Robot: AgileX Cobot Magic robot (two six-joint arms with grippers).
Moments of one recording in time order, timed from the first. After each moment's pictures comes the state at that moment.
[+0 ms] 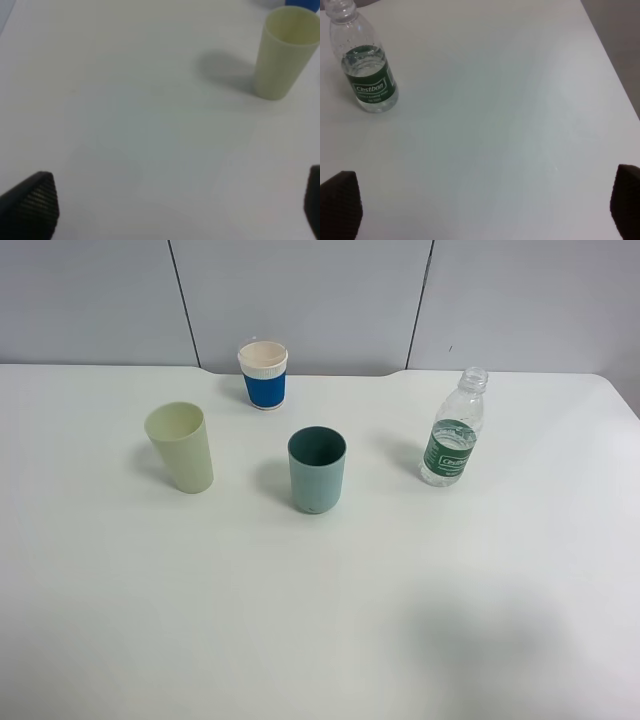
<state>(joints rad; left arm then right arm) -0.02 0.00 -0.50 0.04 1.06 -0.03 -0.03 0.00 -0.51 -0.05 1.06 0.02</state>
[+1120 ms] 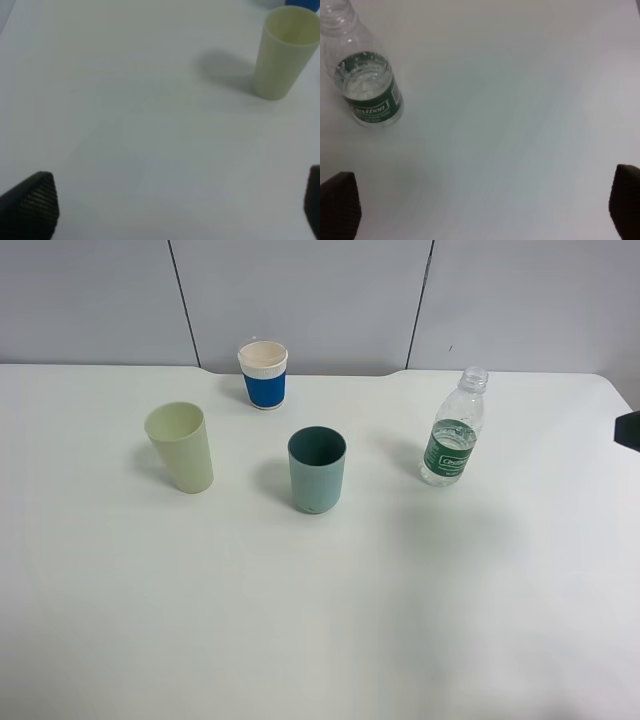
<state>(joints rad) -0.02 0.00 -0.50 0.04 1.06 -0.03 -0.03 0.75 -0.55 0.03 0.56 -0.16</state>
